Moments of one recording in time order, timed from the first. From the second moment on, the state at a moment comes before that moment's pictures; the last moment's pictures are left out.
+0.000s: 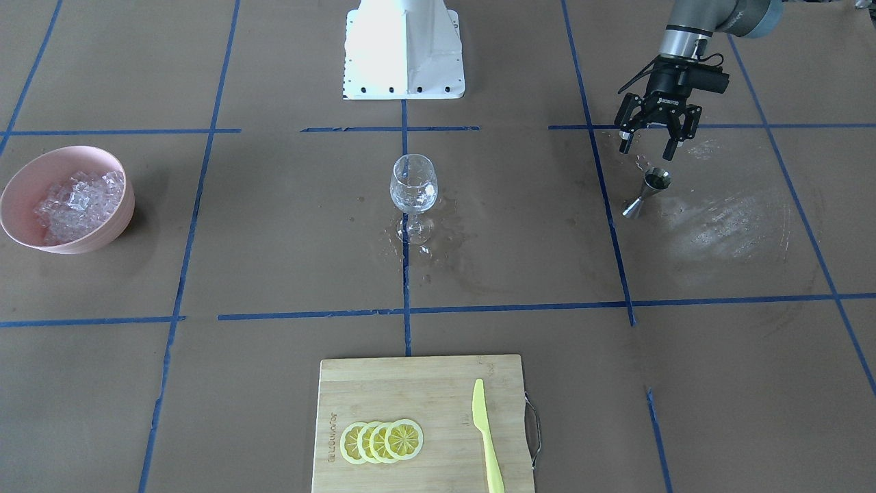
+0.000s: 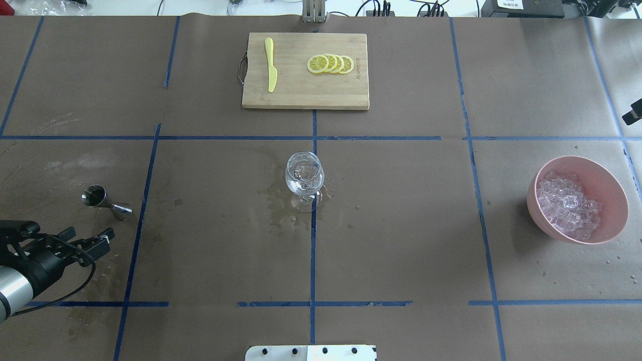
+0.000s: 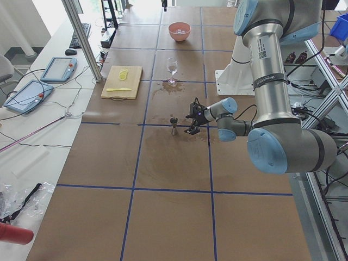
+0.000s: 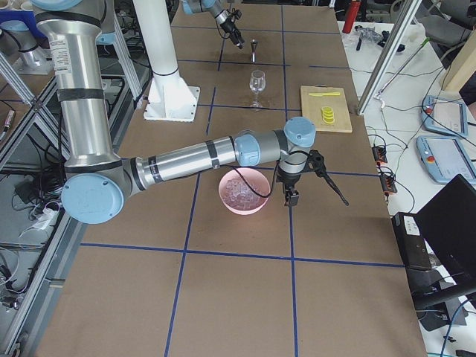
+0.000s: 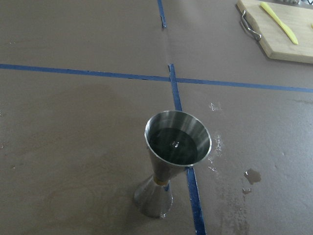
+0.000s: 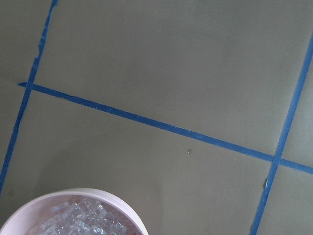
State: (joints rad) left arm -0.14 -1.19 -1.95 -2.63 -0.92 -1.39; right arm 1.37 -1.46 1.75 -1.65 2.35 0.01
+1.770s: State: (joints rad) left arm -0.09 -1.42 -1.67 -2.61 -0.48 -1.34; right arm 1.37 -1.47 1.75 -1.64 2.35 0.01
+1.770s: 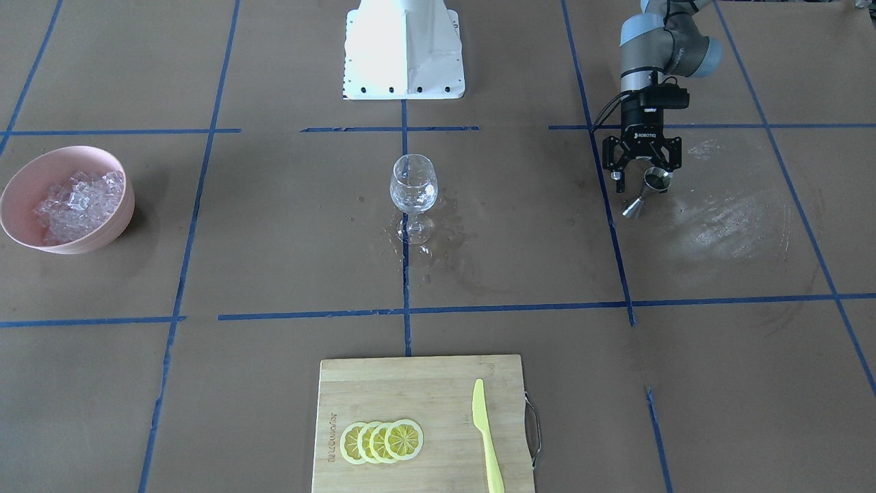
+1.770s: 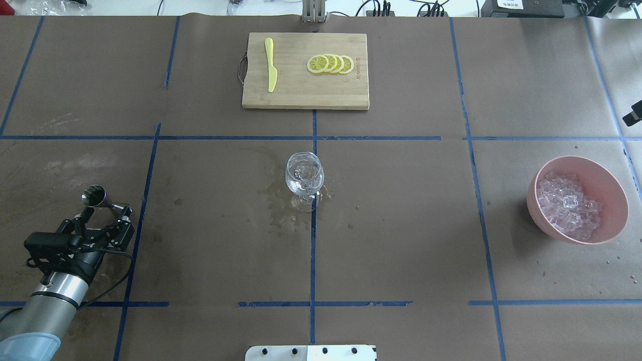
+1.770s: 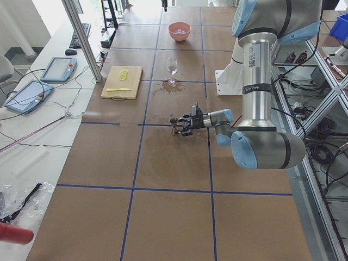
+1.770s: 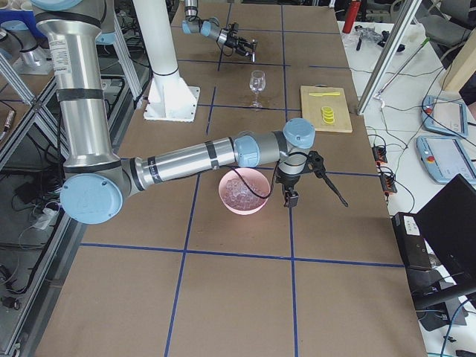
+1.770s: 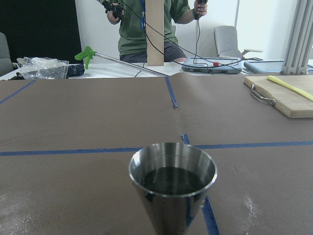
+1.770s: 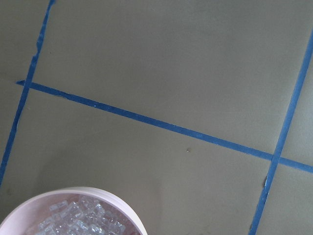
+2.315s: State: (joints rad) left arm -0.12 -1.45 -1.64 -2.61 -0.48 -1.31; right arm 1.37 -1.47 1.76 -1.64 2.35 0.01
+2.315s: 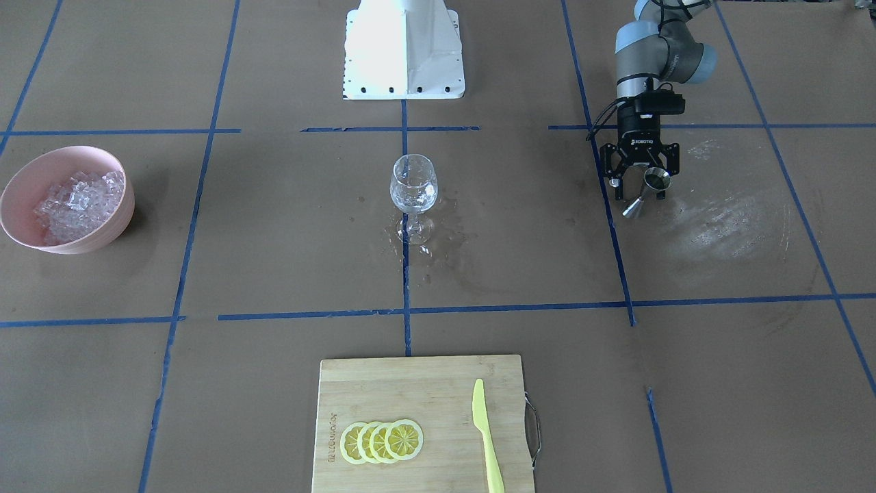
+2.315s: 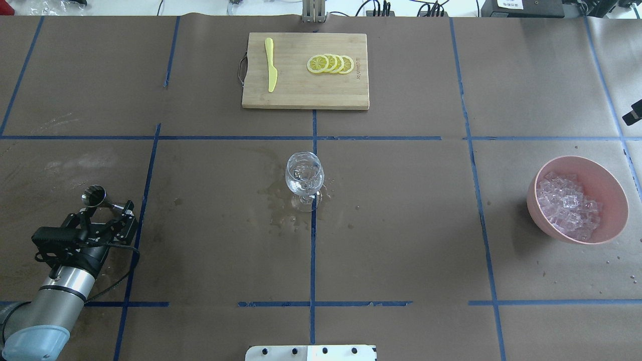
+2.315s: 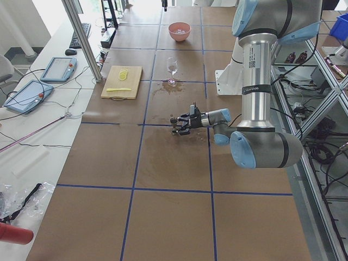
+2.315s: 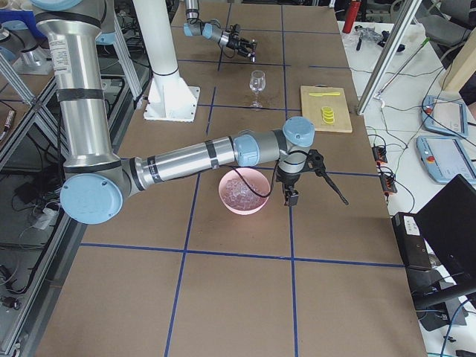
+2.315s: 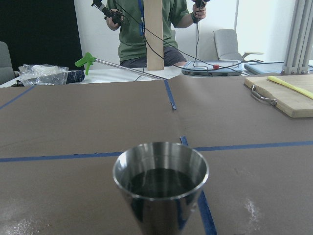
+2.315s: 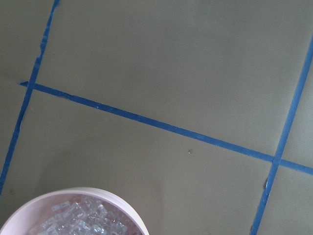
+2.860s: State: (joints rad) left arm -0.13 -1.46 -1.61 -2.62 -0.48 -1.31; right arm 1.37 -1.47 1.76 -1.64 2.35 0.01
